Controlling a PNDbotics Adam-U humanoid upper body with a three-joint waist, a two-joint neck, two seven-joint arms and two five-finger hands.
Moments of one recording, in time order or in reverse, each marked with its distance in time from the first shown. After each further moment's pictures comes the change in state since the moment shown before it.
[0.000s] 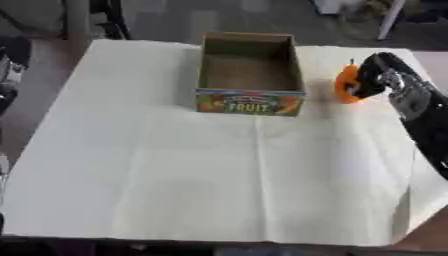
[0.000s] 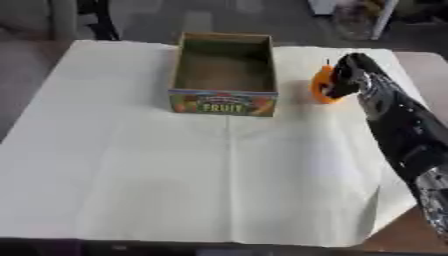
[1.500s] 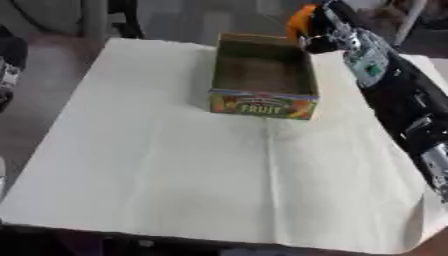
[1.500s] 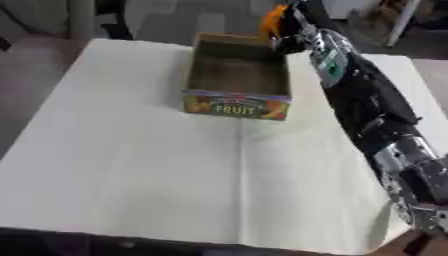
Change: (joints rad) left arm -0.016 -0.018 -0.008 0.000 0.001 0.001 -0.011; right arm -0.115 0.129 0.063 -0.191 0.008 -0.059 0.034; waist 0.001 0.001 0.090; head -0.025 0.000
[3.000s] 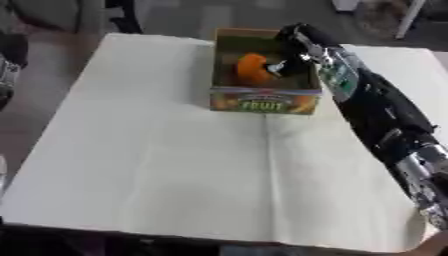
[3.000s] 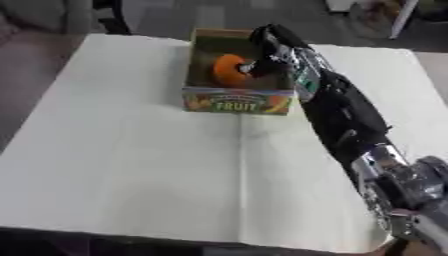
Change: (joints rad) left arm -0.002 -0.009 -0.010 -0.001 0.003 0.002 -0.008; right arm 0.027 0.012 -0.002 -0.039 -0.009 -0.020 0.058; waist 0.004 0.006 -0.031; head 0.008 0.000
